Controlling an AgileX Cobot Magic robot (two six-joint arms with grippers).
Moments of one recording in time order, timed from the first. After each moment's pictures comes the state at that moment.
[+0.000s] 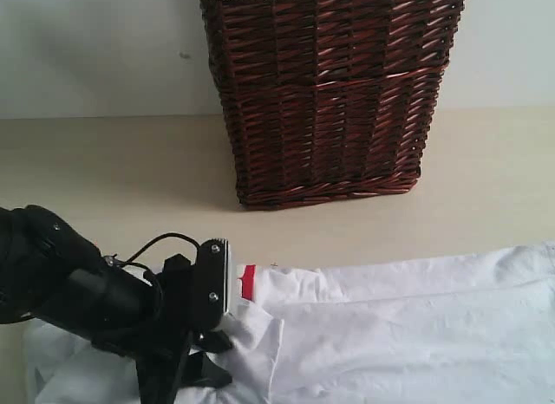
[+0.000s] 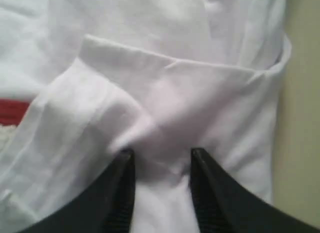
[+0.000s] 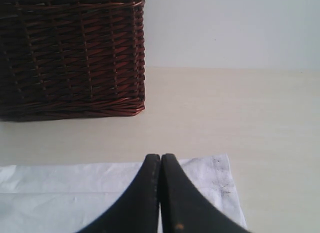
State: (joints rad) left arm -0.63 1.78 -0.68 -1.27 0.40 2.06; right arm 0.05 0.01 0.00 0.11 0.33 -0.10
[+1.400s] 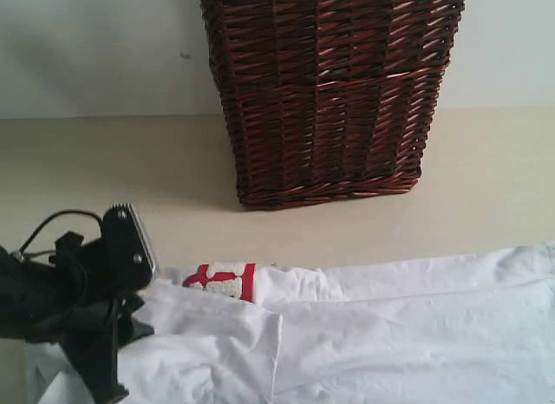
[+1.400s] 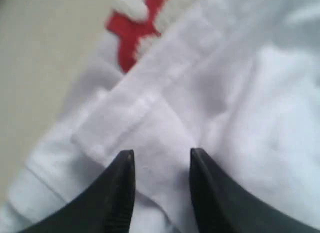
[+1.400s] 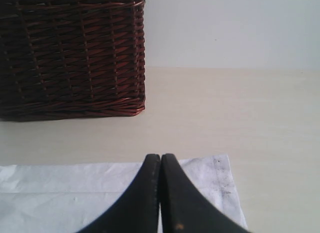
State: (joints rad) left arm -0.52 1.61 -0.51 -1.36 0.11 1.96; right arm 0.05 0.01 0.00 0.11 0.33 -0.10
